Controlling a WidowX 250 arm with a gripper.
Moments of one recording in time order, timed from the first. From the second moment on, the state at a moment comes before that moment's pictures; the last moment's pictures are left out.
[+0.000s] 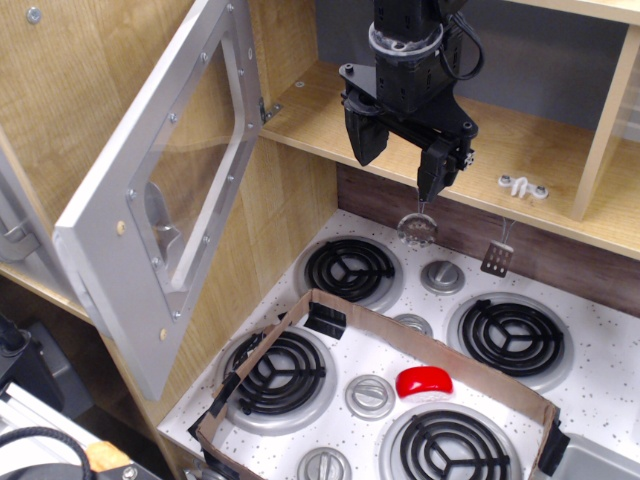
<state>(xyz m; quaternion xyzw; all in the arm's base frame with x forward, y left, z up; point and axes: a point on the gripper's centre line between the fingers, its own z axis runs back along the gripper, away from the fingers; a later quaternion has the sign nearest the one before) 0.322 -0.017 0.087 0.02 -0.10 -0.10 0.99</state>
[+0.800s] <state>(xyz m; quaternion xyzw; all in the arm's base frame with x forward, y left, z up) 0.296 0.004 0.140 0.07 -0.02 -0.14 0.99</state>
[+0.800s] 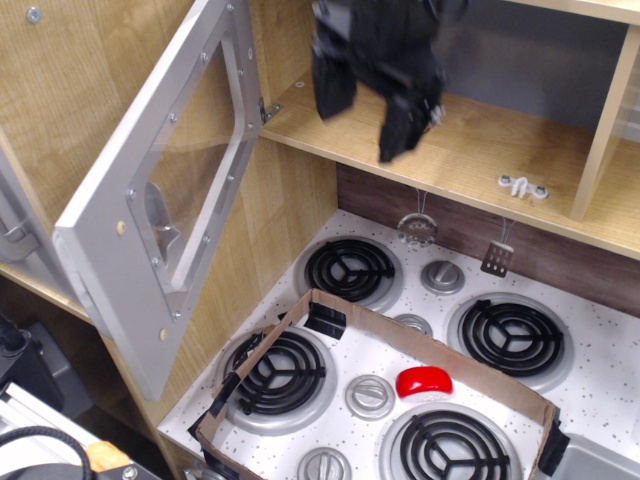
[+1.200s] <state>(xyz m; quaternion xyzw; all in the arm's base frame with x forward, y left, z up) 0.258 0.031 0.199 0.13 0.04 -0.19 0.97</state>
